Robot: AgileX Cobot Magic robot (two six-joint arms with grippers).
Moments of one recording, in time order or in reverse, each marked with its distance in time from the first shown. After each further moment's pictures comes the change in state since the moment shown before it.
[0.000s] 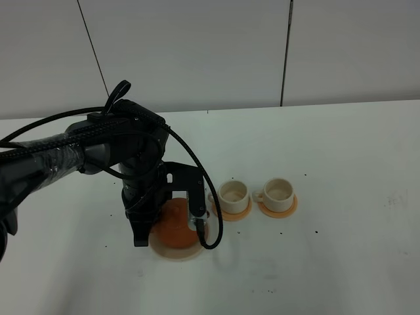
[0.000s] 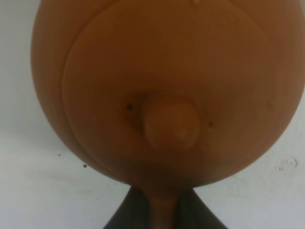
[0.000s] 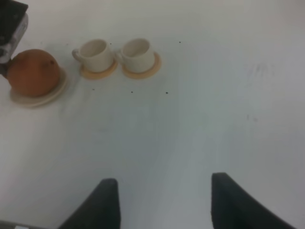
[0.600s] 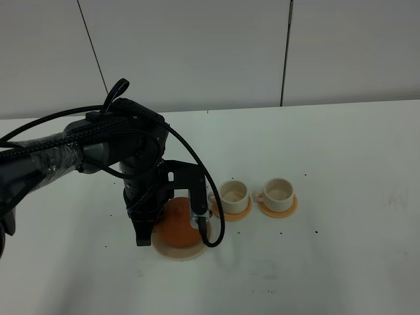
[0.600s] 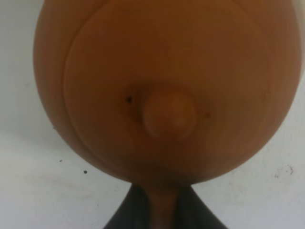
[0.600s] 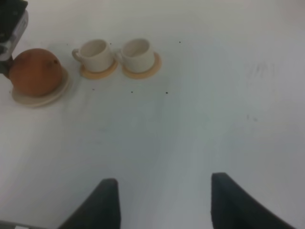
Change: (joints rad) left arm 0.000 -0.005 0.000 -0.017 -0.003 0.000; right arm 0.000 0.000 0.000 0.000 0.000 0.000
